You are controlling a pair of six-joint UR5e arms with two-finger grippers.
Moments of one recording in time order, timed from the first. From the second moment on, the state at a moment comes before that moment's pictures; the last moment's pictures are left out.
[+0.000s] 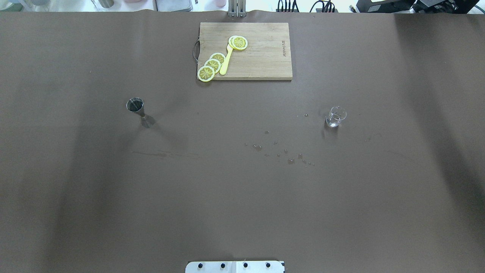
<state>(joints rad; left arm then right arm) -1.58 -1.52 -1.60 -1.66 -2.38 -0.07 1.47 -1.46 1.64 -1.36 2.42 -0.21</state>
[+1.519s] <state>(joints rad) -1.58 -1.48 -1.67 -1.66 -2.38 -0.07 1.14 -1.47 1.49 -0.57 2.44 0.03</state>
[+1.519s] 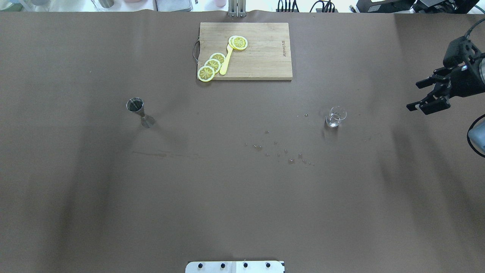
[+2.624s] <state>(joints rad) -1.56 -1.52 -1.74 -1.53 -2.38 -0.26 0.98 -1.44 1.33 -0.18 2.33 0.03</state>
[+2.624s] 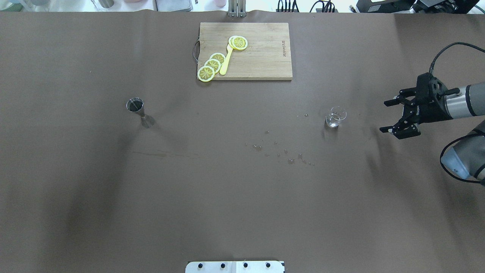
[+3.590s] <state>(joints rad) -1.37 -1.74 -1.81 -1.37 -2.44 -0.54 0.98 -1.40 1.31 -0.18 2.37 0.13</state>
